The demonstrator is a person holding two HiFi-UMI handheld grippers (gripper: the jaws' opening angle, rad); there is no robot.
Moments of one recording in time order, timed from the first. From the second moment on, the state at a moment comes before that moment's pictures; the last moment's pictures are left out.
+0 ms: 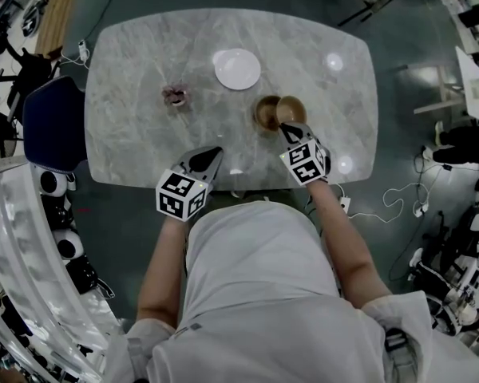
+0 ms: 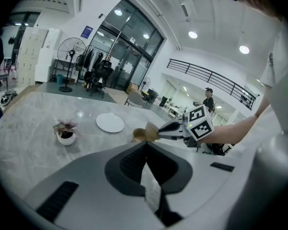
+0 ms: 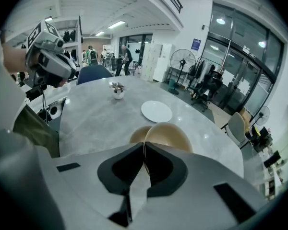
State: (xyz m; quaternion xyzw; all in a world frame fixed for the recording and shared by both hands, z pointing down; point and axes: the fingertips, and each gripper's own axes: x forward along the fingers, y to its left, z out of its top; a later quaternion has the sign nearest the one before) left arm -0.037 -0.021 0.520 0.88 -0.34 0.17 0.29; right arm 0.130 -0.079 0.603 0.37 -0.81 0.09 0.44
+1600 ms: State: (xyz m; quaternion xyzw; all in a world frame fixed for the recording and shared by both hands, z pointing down) left arm -0.083 -0.011 0.537 0.84 -0.40 0.16 0.33; right arm 0.088 -0.088 0.651 0.30 -0.82 0.13 0.47
